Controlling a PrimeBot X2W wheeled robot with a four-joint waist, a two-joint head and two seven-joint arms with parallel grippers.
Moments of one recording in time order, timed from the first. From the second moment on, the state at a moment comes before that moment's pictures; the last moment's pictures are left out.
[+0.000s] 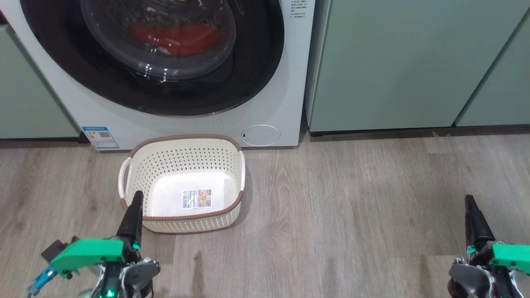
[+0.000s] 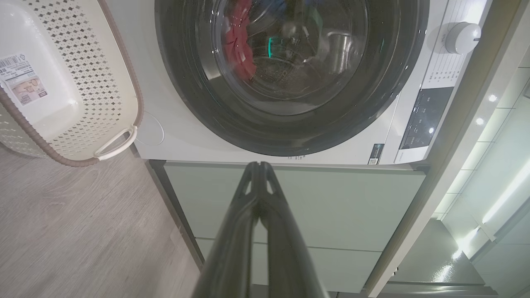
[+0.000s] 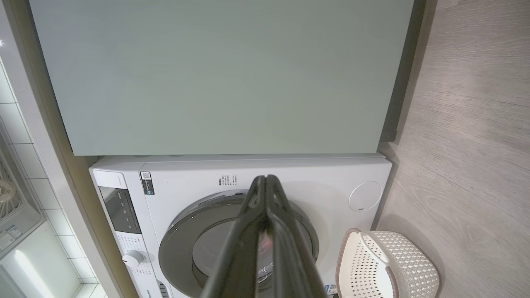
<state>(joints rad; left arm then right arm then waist) -0.05 0.04 0.08 0.28 -1.60 -0.13 0.11 -0.06 -0.04 -0.14 0.29 1.60 0.13 0.11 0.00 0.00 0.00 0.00</state>
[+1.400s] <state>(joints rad) -0.05 0.04 0.08 0.28 -1.60 -0.13 0.11 -0.06 -0.04 -0.14 0.29 1.60 0.13 0.11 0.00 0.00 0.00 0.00</state>
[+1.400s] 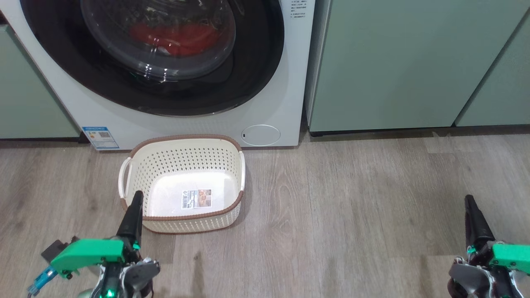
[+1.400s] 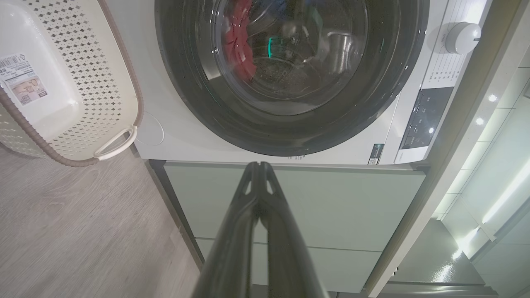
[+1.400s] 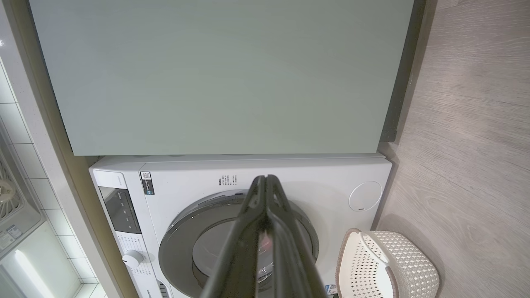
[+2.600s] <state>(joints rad) 0.03 0.03 0.07 0.37 -1.55 -0.13 0.08 0.00 -0.04 -0.11 0.37 1.58 0.13 0.08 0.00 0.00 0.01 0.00</state>
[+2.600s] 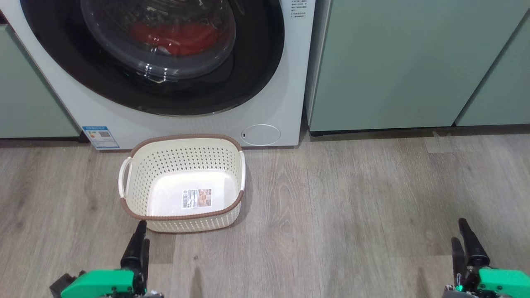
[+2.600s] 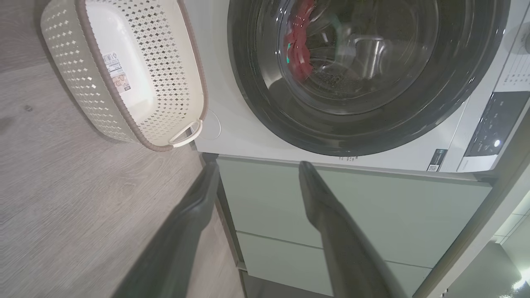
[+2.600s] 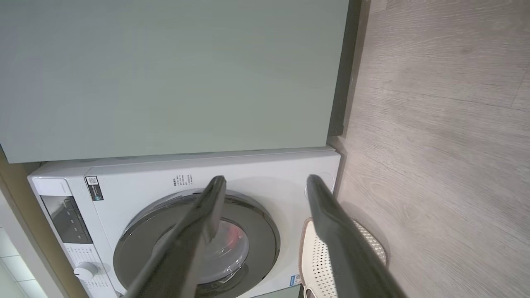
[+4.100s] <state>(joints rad) -0.01 0.04 0.00 0.27 -0.92 -0.02 -0.05 -0.02 -0.04 -0.02 0.23 0.87 0.13 -0.05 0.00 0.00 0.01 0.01</state>
